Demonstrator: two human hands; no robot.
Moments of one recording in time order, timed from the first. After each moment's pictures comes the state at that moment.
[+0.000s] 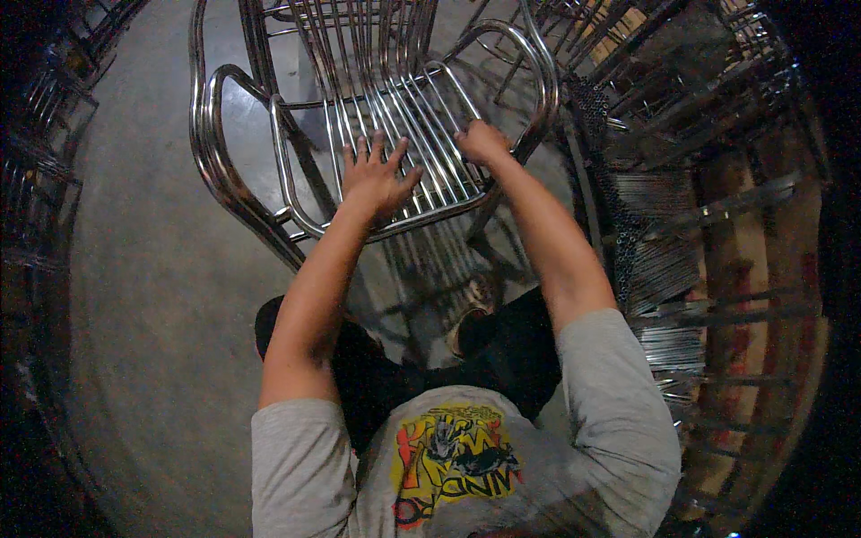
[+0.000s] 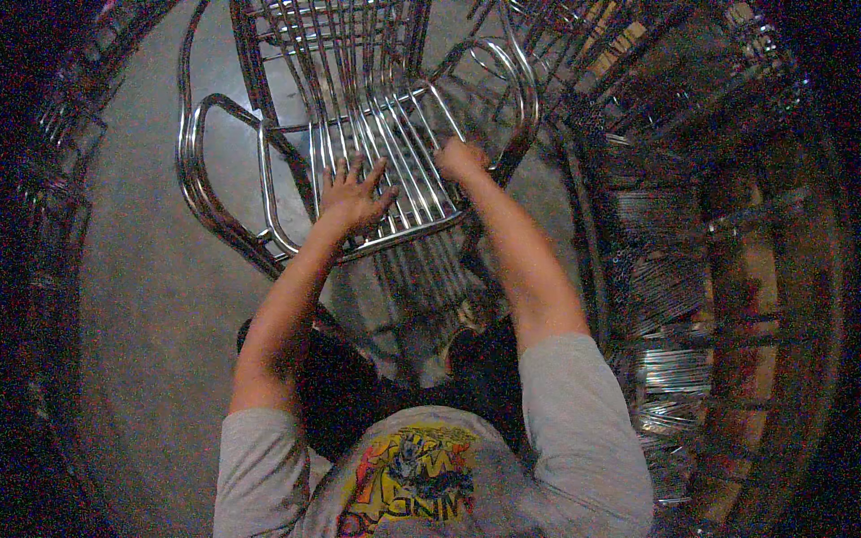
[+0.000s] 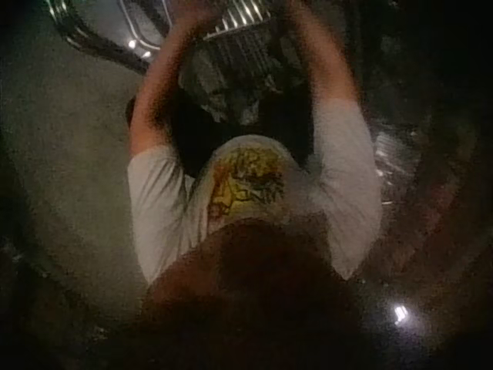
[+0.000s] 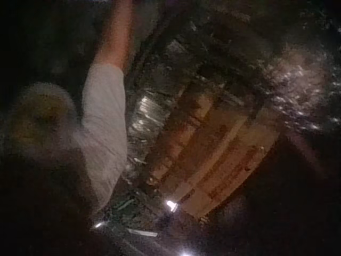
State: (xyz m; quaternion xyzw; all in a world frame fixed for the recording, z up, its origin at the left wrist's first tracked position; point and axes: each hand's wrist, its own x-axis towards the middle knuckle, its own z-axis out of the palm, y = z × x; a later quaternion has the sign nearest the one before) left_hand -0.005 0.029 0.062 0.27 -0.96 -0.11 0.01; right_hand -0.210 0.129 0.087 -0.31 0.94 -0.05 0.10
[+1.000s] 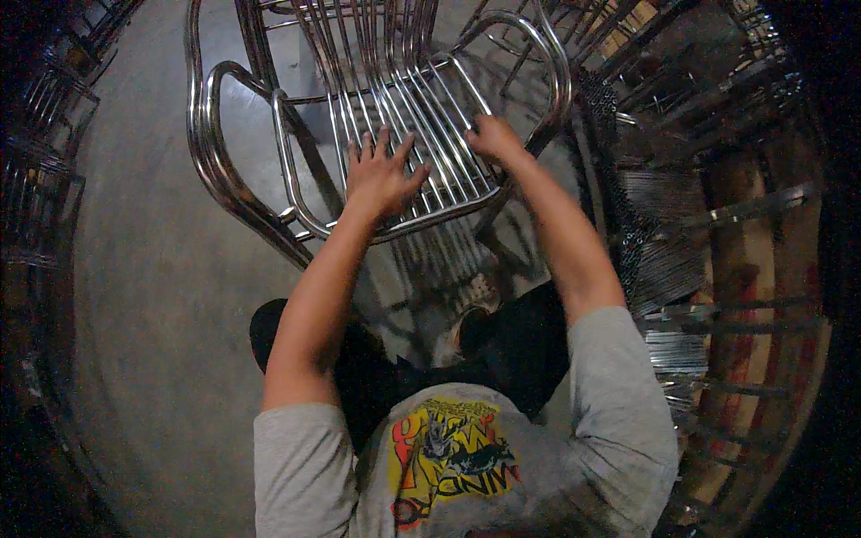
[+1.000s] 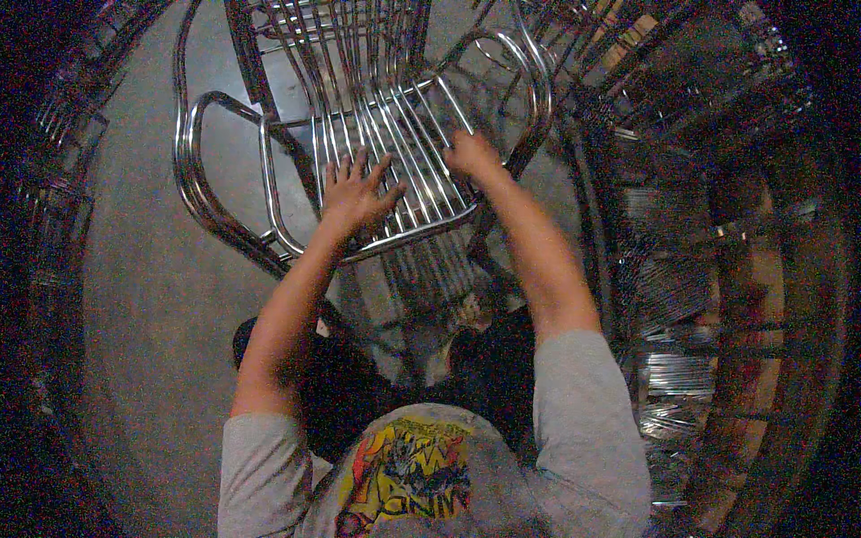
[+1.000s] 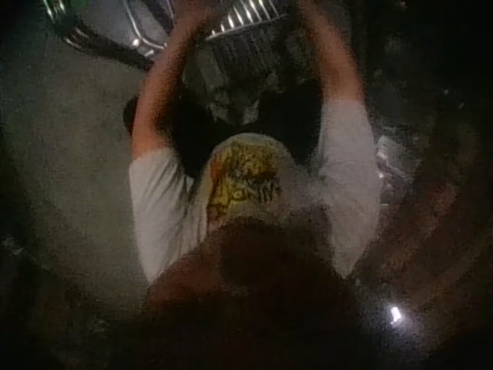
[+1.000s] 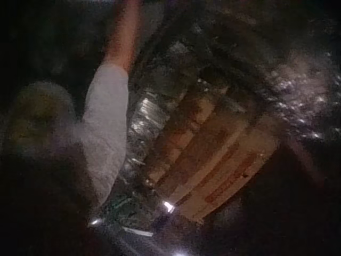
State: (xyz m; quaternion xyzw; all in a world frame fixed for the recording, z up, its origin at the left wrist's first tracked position) left_hand 0.002 0.030 0.064 0.26 -0.95 -0.15 0.07; right_hand -0.227 0.135 0.074 -0.42 0.90 -0.07 0.10
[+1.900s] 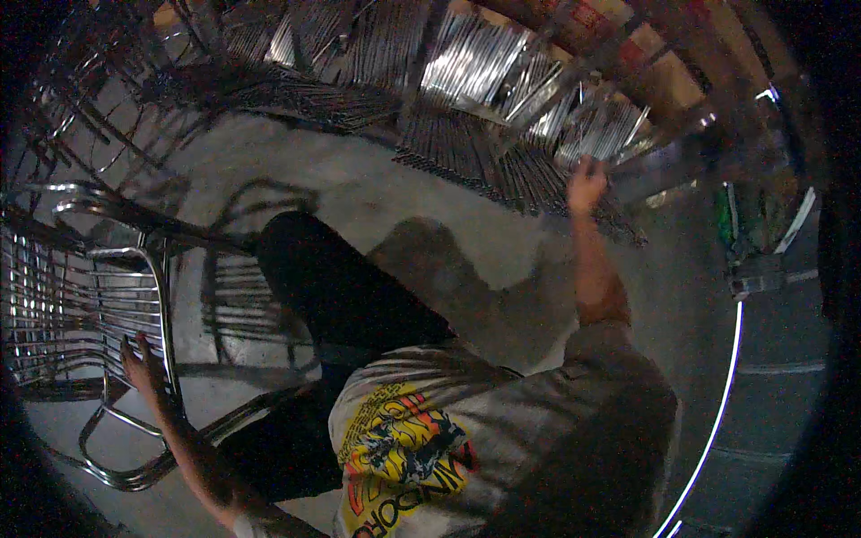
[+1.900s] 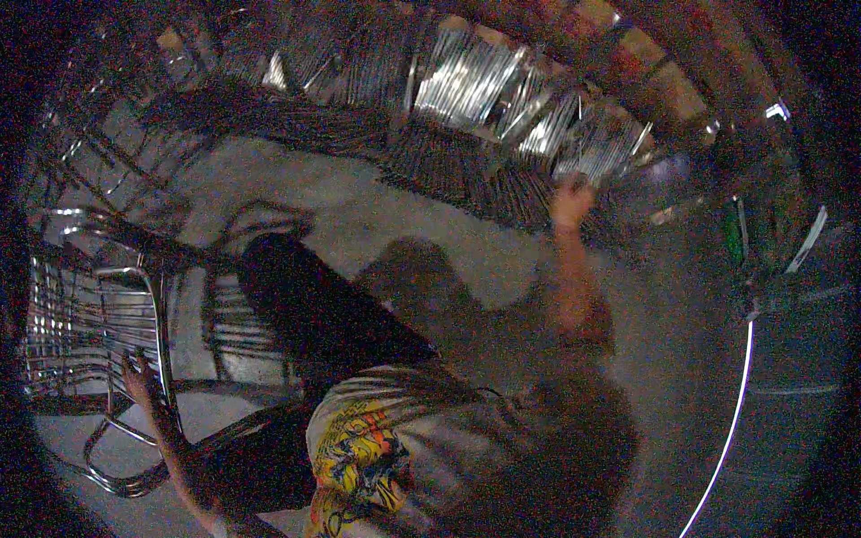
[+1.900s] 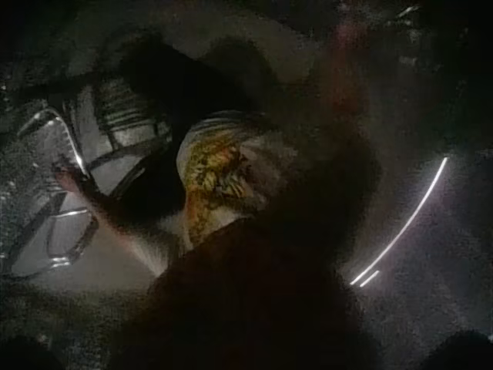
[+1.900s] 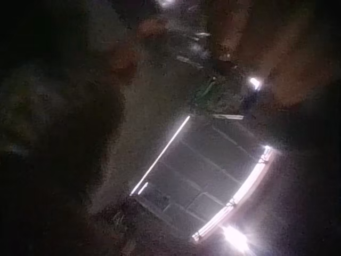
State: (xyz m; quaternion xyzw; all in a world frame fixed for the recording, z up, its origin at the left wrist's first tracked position) left_hand -0.034 -0.038 0.017 0.18 -0.98 -0.02 0.10; right_hand 0.088 0.906 0.087 0.37 0.79 -0.18 -0.46
